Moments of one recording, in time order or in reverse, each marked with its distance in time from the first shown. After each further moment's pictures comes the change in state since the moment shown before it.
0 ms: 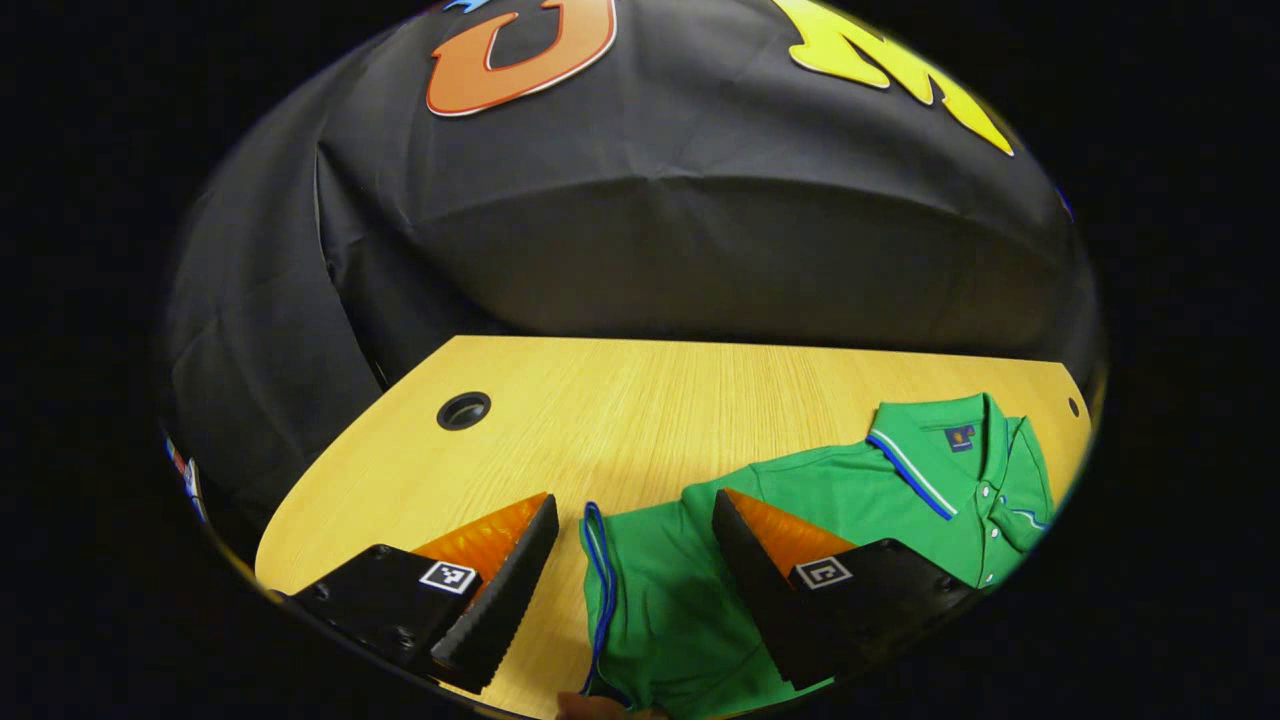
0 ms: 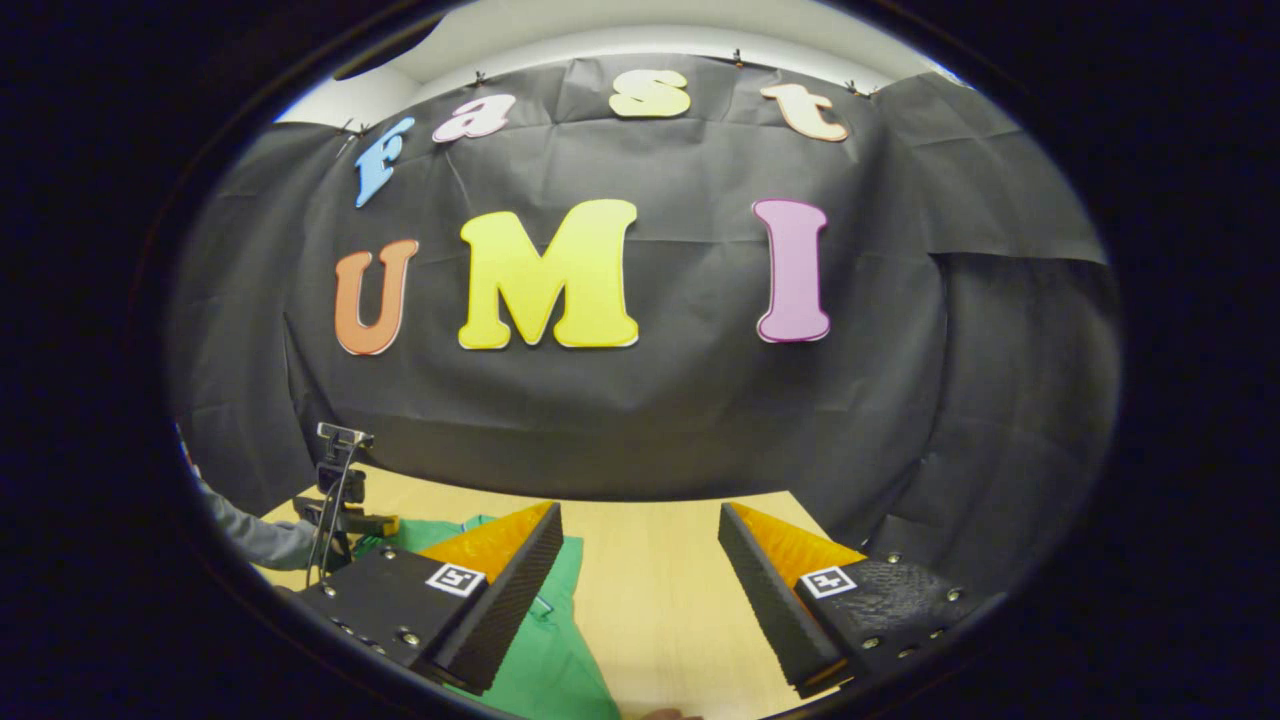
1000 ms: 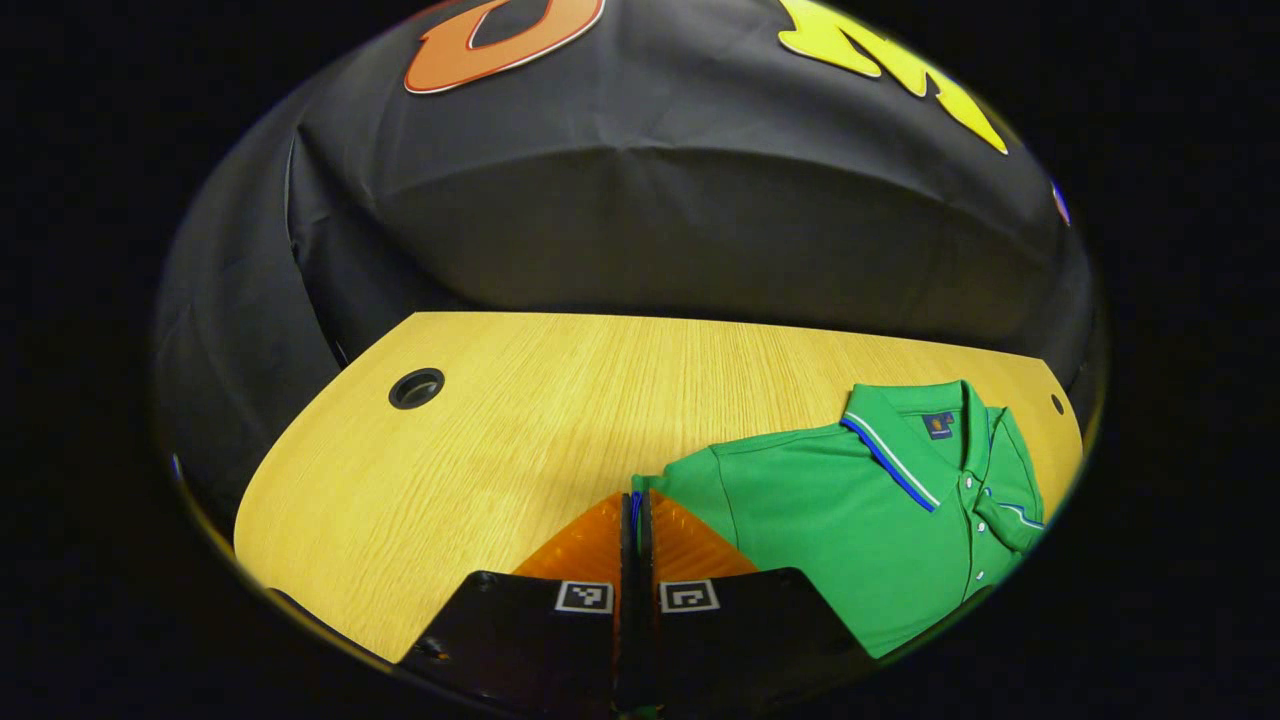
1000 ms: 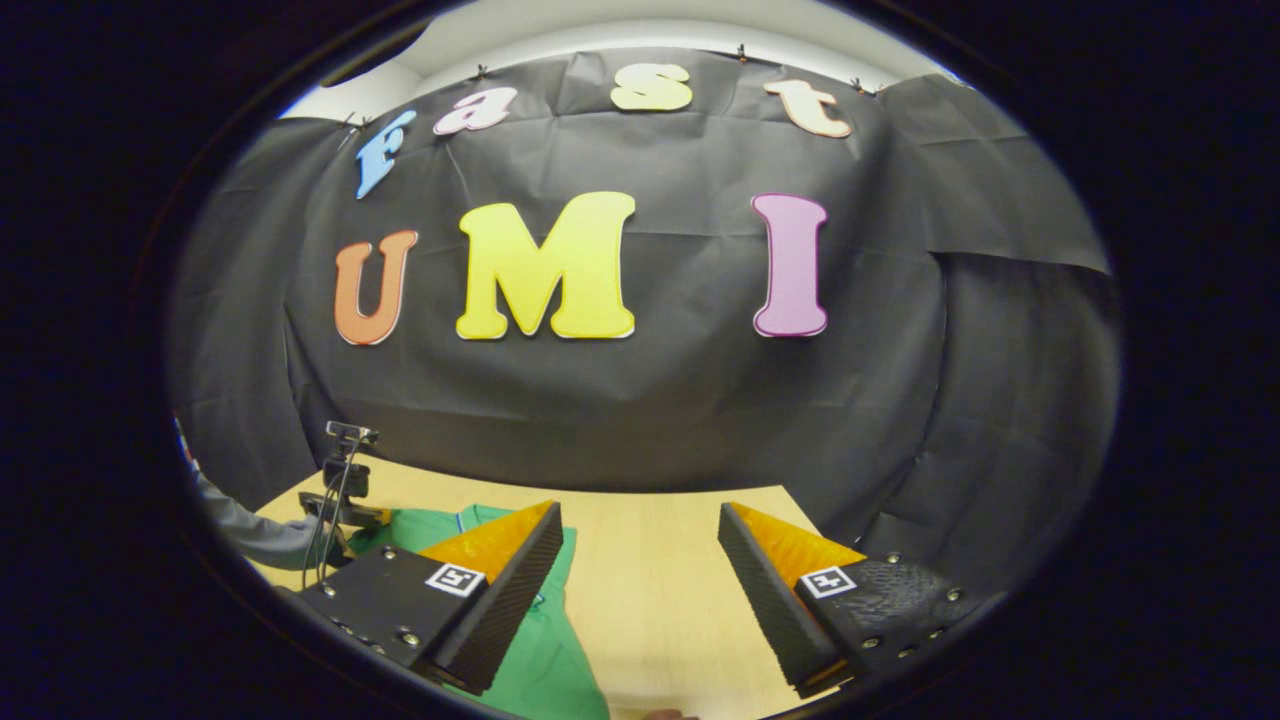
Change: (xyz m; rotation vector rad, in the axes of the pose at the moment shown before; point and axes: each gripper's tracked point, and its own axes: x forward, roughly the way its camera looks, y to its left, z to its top) left arm 0.005 -0.027 -0.005 -0.017 0.031 -0.092; right arm -0.010 -0.005 0.001 -0.011 0.046 0.004
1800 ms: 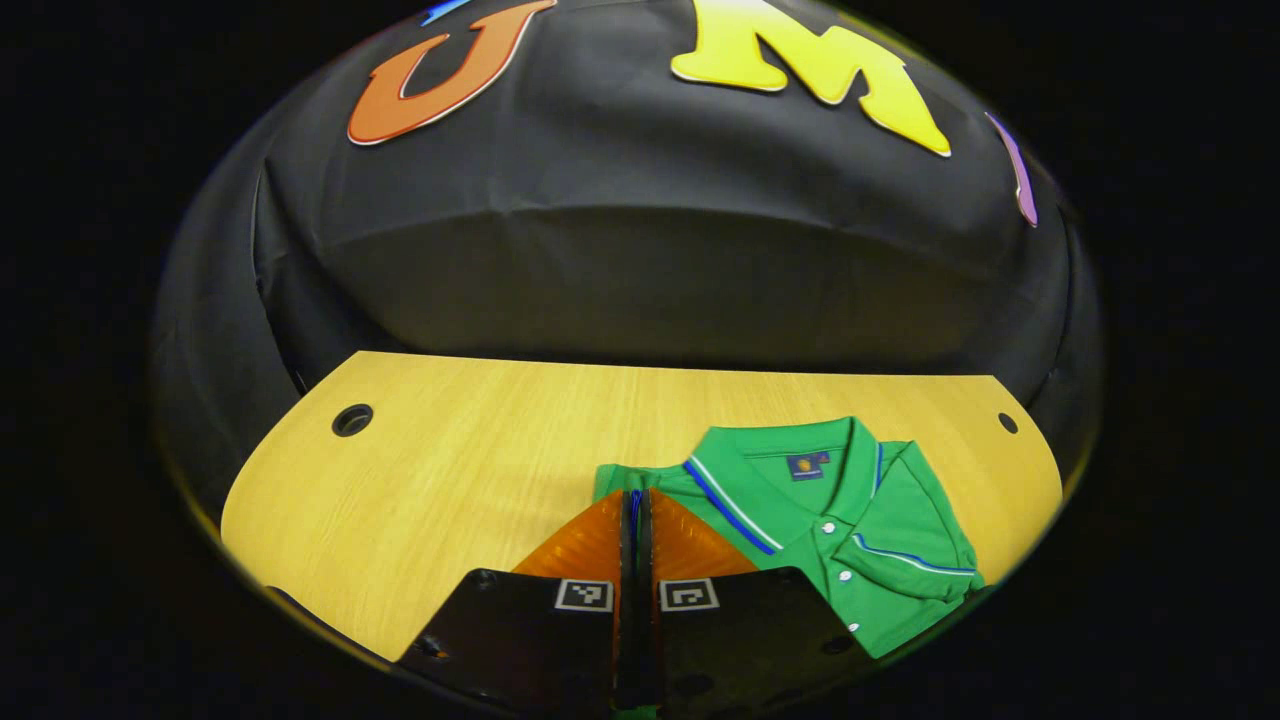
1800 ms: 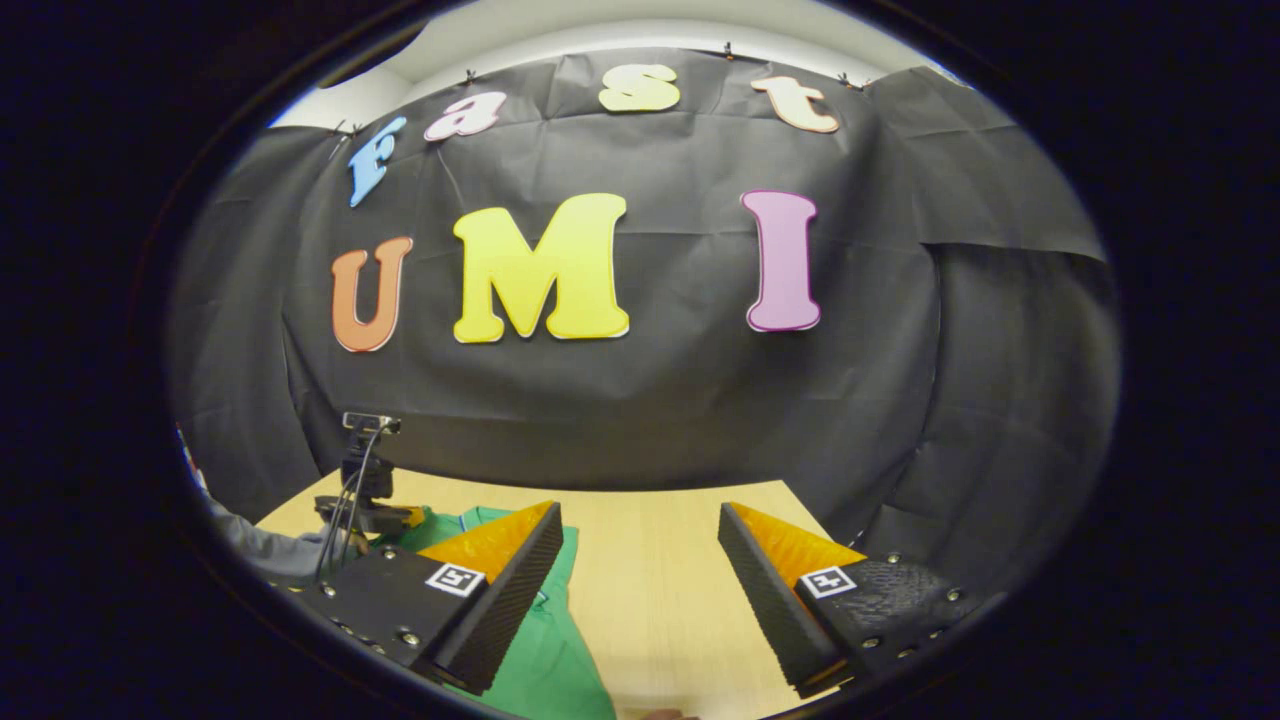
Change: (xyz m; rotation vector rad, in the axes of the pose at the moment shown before) left arm -0.039 -0.109 0.033 0.021 -0.088 -0.127; right arm -0.007 -0.006 -0.002 0.028 -0.001 -0.003
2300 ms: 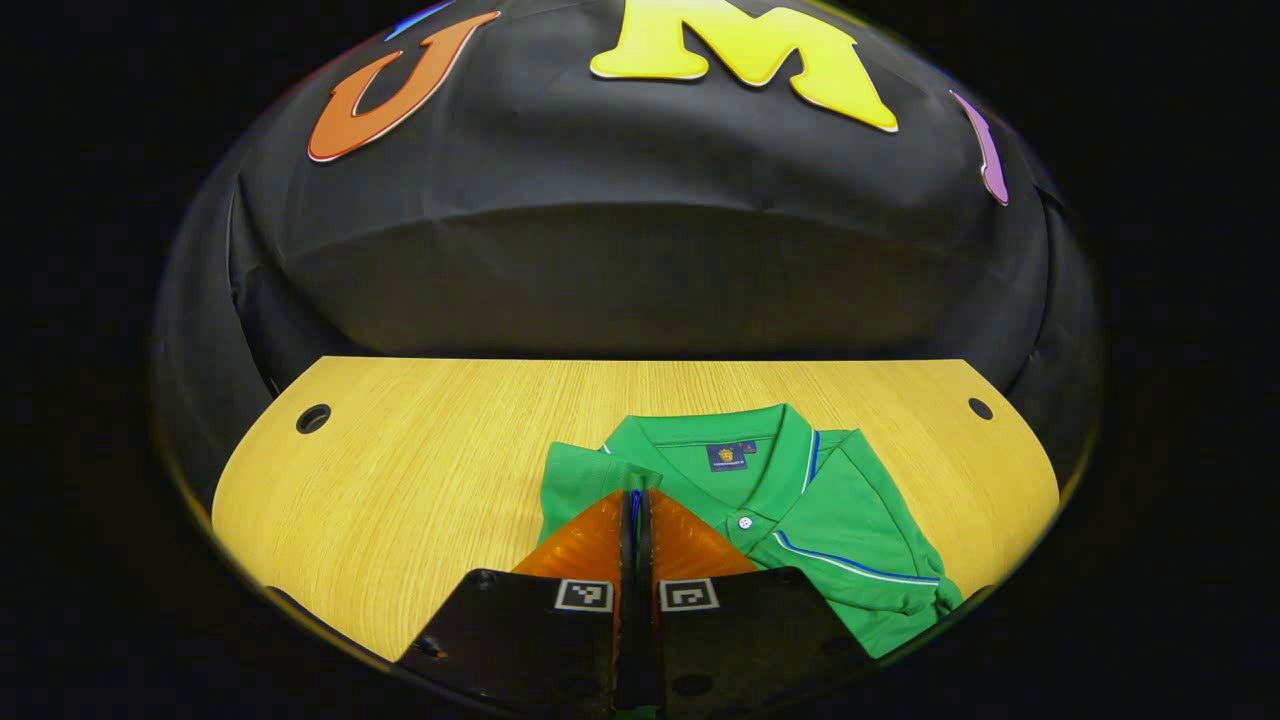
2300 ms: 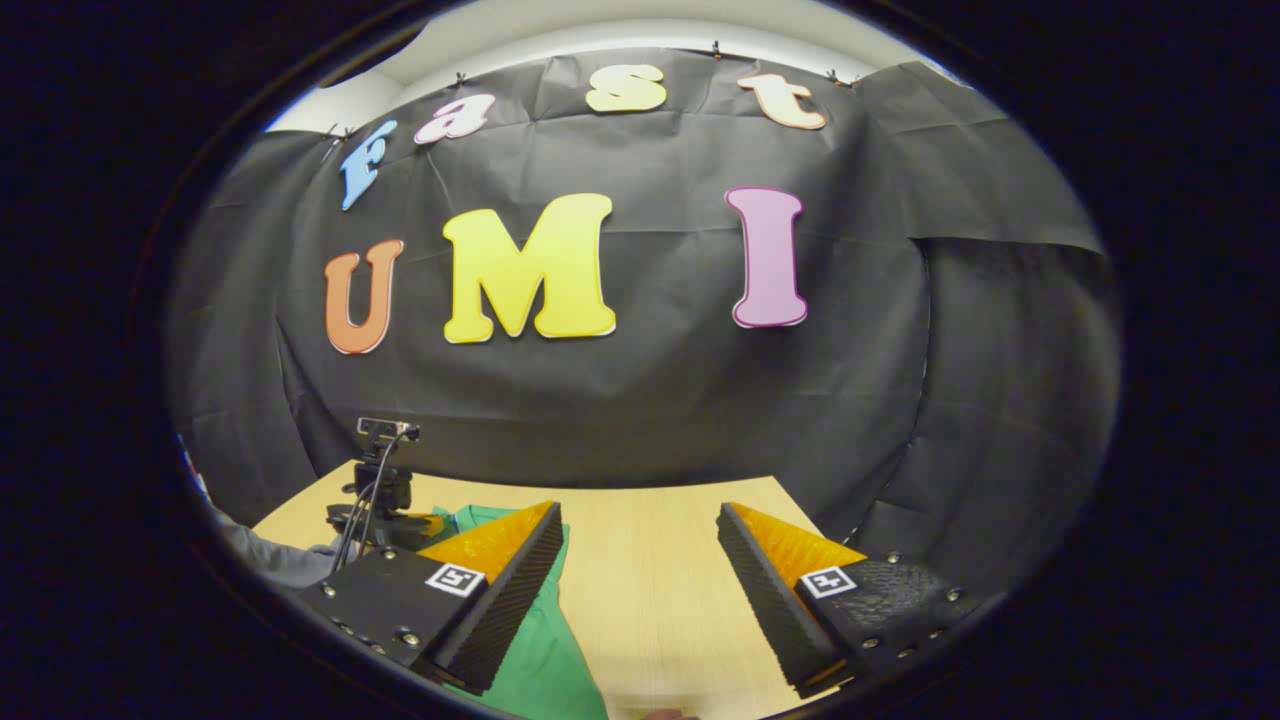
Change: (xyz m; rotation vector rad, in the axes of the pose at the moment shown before) left arm -0.004 -0.054 -0.009 0.039 0.011 -0.056; right arm -0.004 -0.016 -0.004 0.017 0.002 -0.015
